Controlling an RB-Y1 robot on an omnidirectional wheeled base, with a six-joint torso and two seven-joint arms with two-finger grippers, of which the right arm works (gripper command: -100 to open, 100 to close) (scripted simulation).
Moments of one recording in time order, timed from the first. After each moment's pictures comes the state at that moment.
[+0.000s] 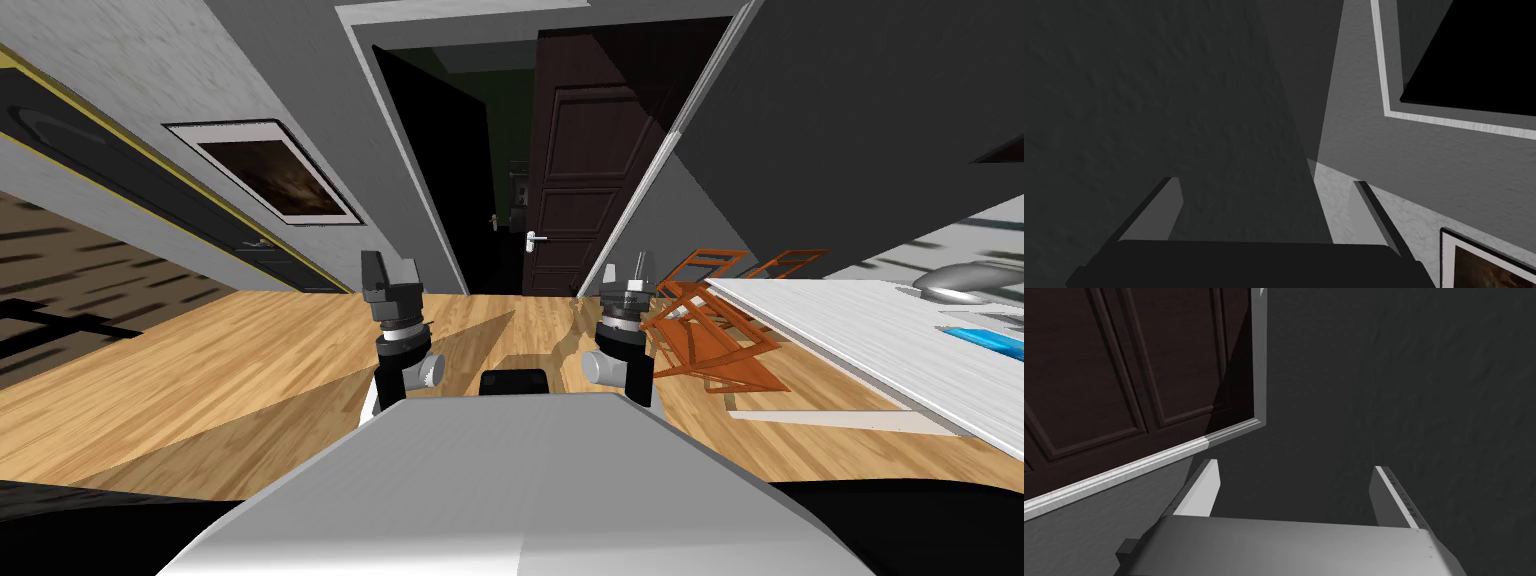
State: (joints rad) arm 0.49 0.03 0.01 -2.32 -0.09 -0.45 0.06
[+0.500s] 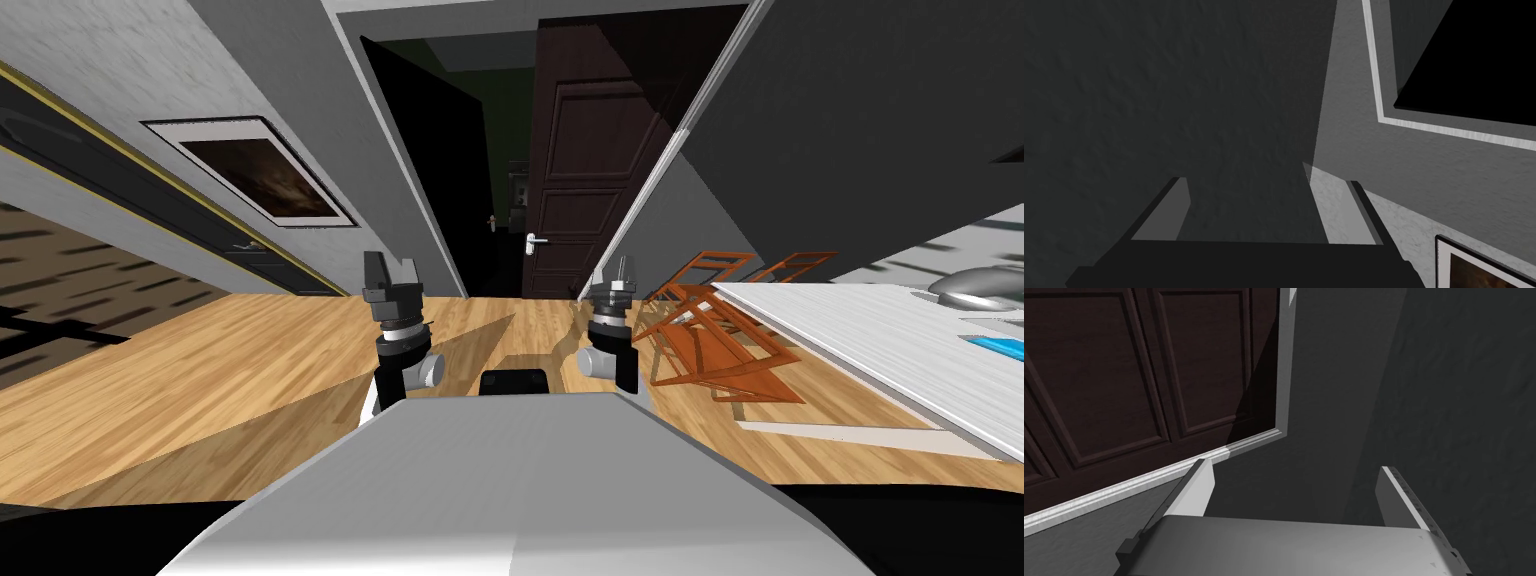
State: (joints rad) arm 0.43 0.01 0.01 -2.21 -0.10 -0.45 0.08
